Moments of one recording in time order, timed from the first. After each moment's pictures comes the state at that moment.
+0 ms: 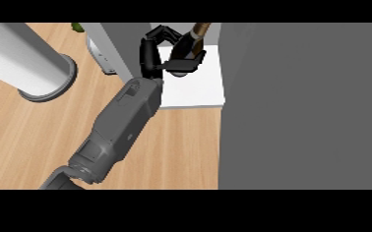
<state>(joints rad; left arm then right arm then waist) -0.99 0.00 -0.17 -0.46 0.46 0.60 -0.66 -0.06 -0.13 -0.06 -2.38 -0.34 0.20 0.55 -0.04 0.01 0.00</state>
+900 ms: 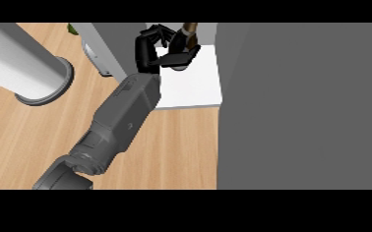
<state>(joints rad) -1.08 0.00 -0.03 -0.26 0.56 0.48 -0.76 -0.07 -0.13 -0.04 -2.37 -0.35 0.20 0.55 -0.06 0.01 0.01</state>
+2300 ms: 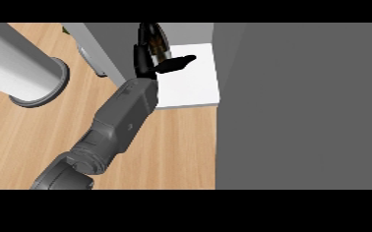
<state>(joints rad) -1.11 0.00 0.00 -0.11 0.52 0.56 -0.81 -0.08 -0.14 -0.01 -2.37 -0.34 0.20 0.52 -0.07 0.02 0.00</state>
